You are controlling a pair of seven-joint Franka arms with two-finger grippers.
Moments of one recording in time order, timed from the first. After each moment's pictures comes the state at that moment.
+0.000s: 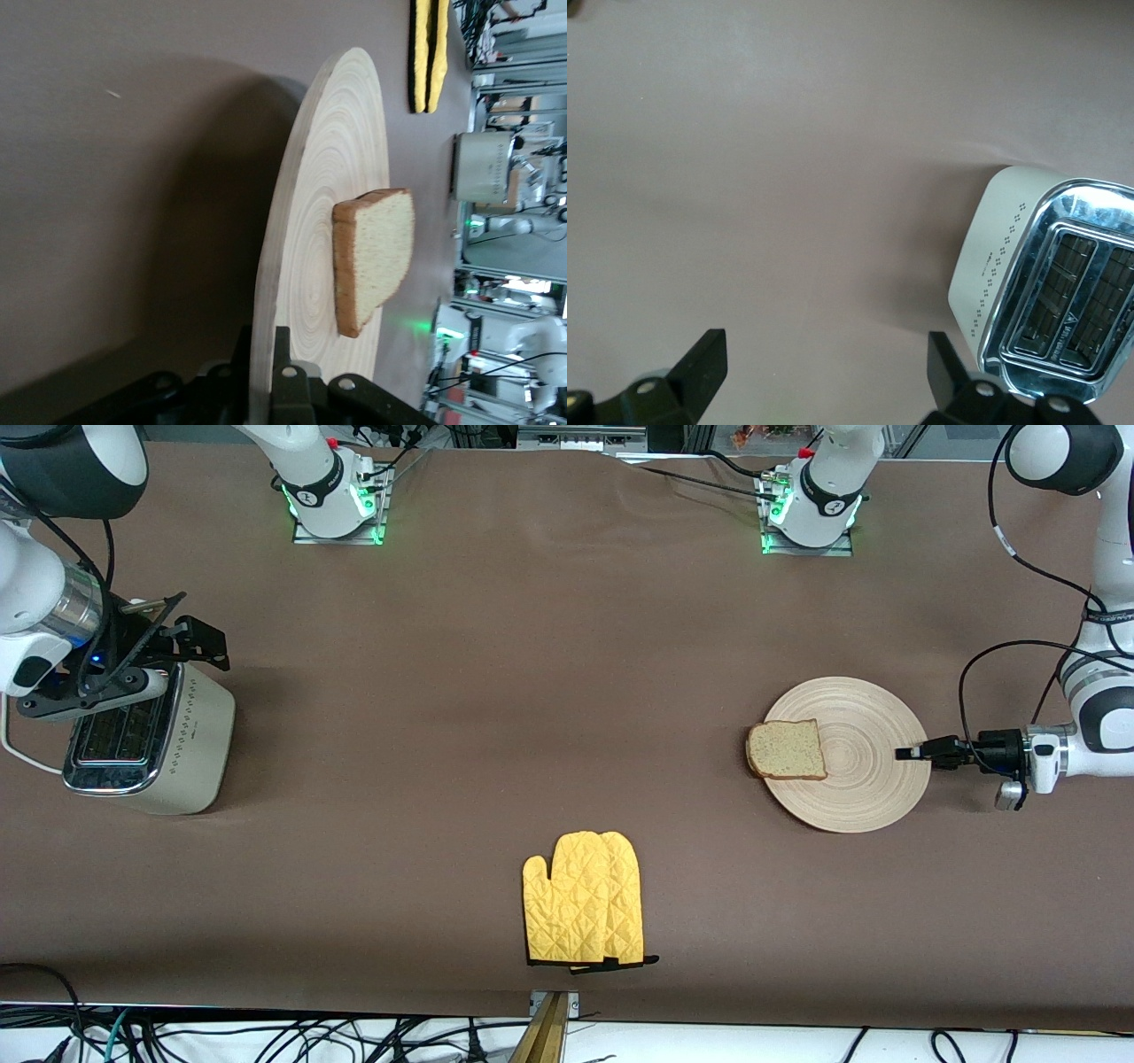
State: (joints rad) left arm 0.54 0.85 -0.04 -1.56 -0.77 1.60 0.91; right arm 0.22 0.11 -0.14 -1.60 0.03 1.62 -0.18
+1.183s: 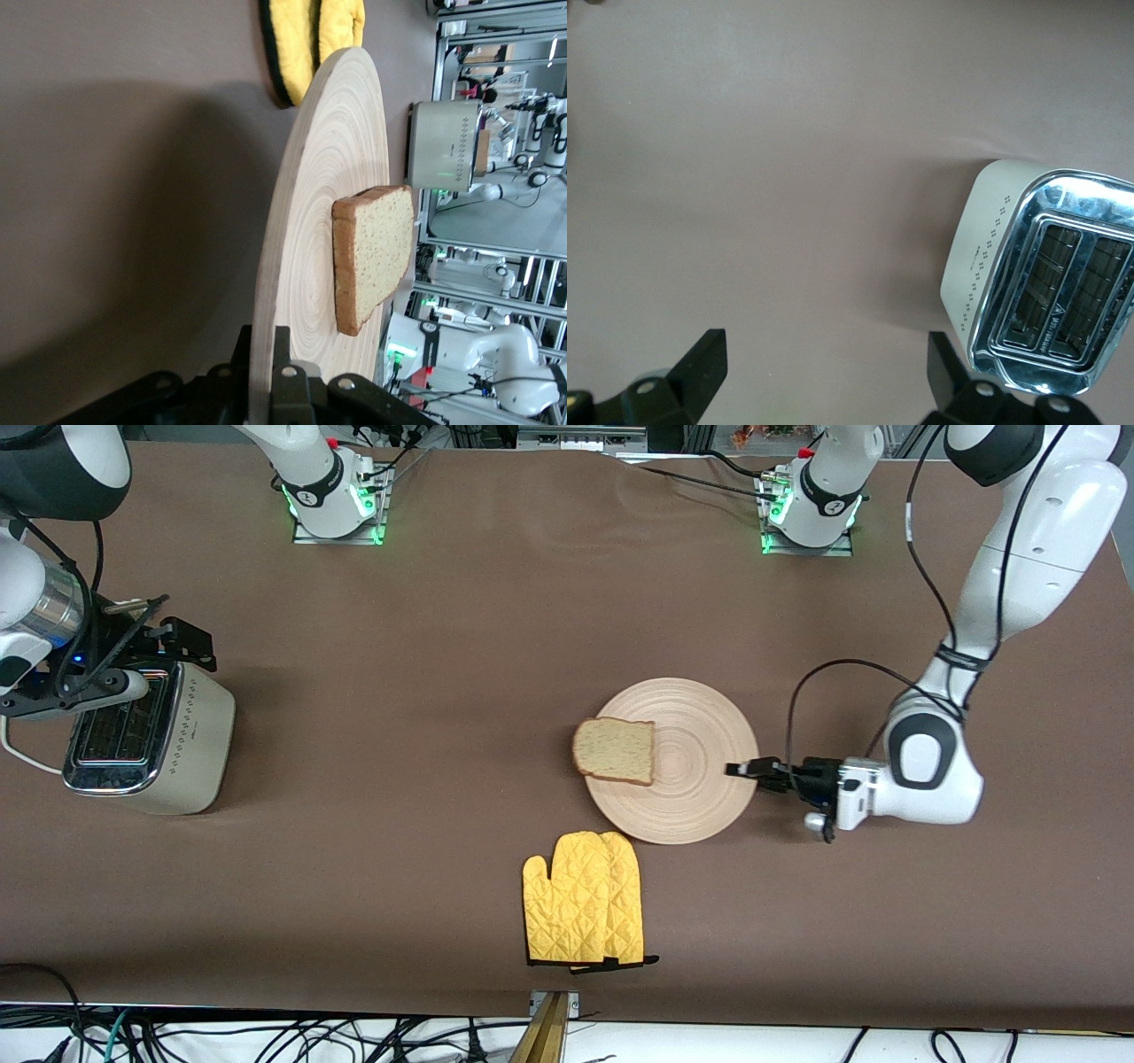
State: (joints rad) left arm 0.32 0.85 -0.45 -1.68 -0.87 1.99 0.69; right arm 0.21 0.11 -0.16 -1.60 0.03 1.62 -0.18
